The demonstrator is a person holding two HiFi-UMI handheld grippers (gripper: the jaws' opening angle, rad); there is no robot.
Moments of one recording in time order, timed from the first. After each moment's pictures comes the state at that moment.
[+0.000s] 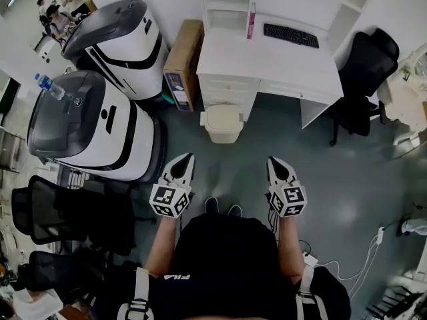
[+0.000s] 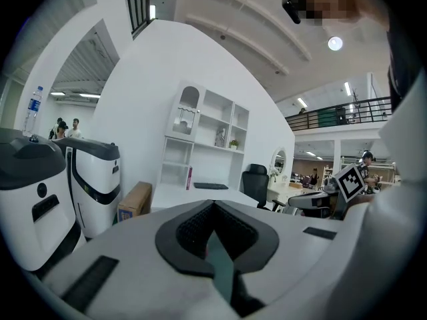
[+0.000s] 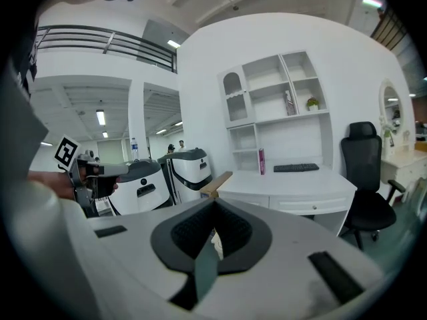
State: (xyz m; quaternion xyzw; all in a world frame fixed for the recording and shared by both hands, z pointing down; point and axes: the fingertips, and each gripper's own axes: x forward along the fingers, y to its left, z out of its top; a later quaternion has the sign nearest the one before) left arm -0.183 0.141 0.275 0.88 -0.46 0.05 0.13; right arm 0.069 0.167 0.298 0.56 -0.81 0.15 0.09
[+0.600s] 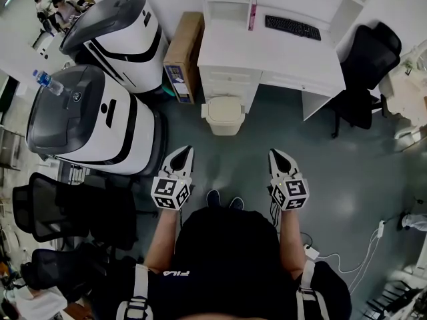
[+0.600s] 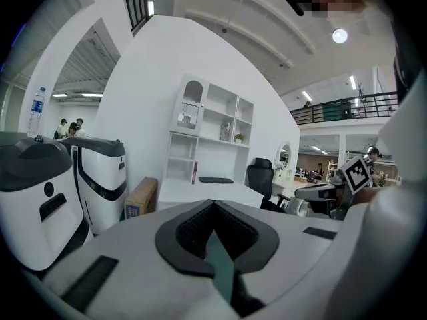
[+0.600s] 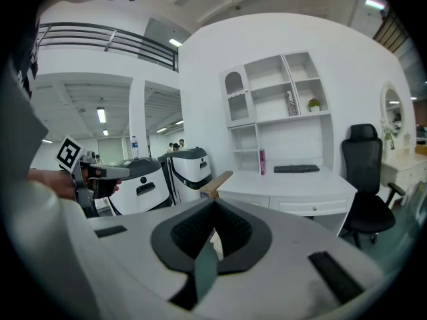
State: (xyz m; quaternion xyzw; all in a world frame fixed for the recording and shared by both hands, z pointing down) left arm -0.199 0.131 0.292 0.87 -0.48 0.07 0.14; right arm 0.061 0.162 0.300 0.56 -0.81 0.15 0.10
